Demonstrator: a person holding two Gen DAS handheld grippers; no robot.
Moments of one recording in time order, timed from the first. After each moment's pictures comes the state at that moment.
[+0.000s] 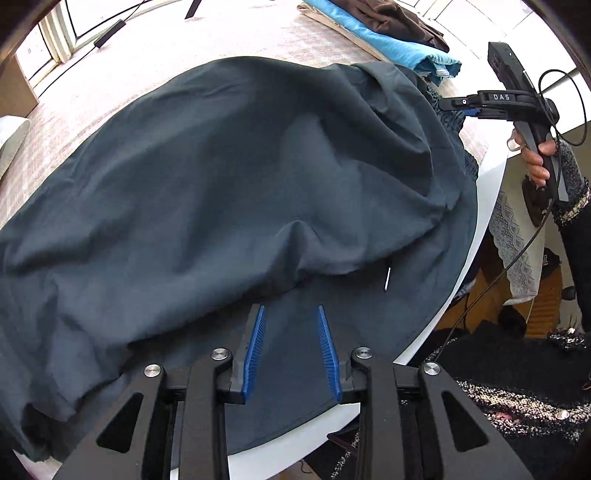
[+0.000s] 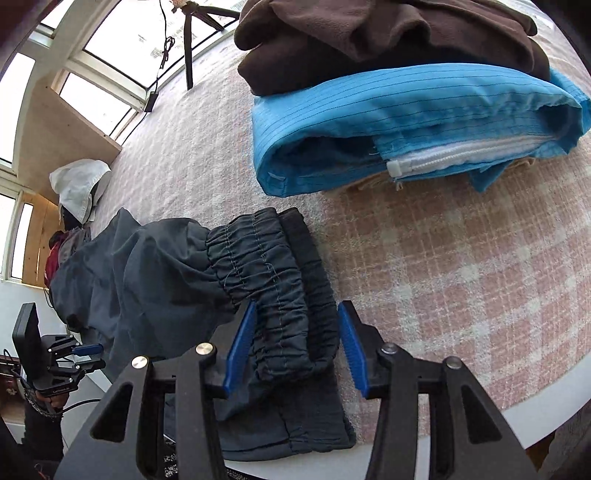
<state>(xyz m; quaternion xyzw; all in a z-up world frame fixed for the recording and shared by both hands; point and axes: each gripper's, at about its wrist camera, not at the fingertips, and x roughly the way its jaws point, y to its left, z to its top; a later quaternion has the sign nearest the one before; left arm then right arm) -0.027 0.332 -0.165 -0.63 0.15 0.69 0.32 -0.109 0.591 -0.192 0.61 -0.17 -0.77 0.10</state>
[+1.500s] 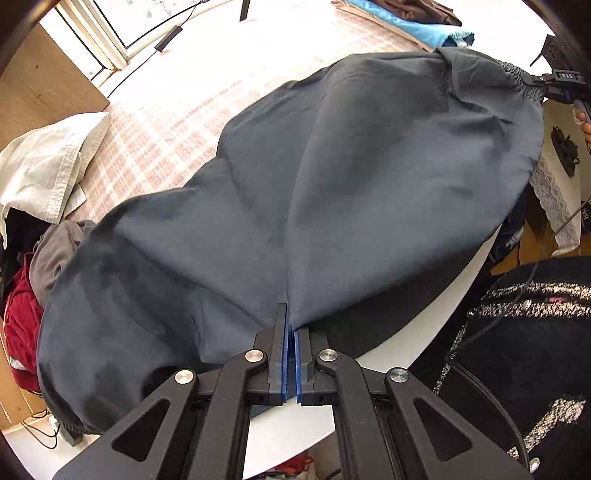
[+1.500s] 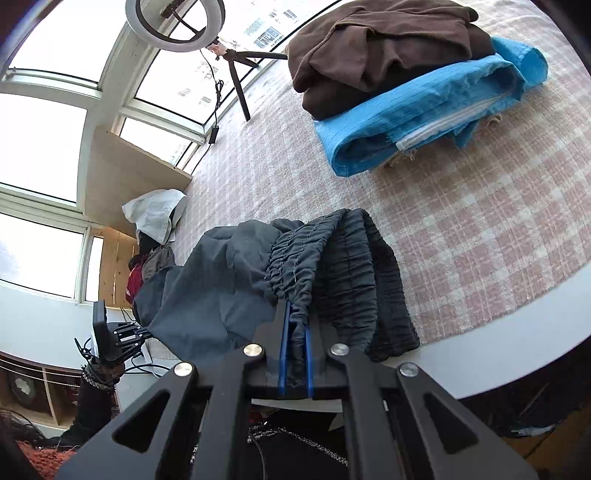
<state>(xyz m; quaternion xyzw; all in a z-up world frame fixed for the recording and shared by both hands) -0.062 0.229 -0.118 -0.63 0.26 0.68 0.27 -0.030 0.639 -0.132 0.56 -0.33 -0.74 0.16</state>
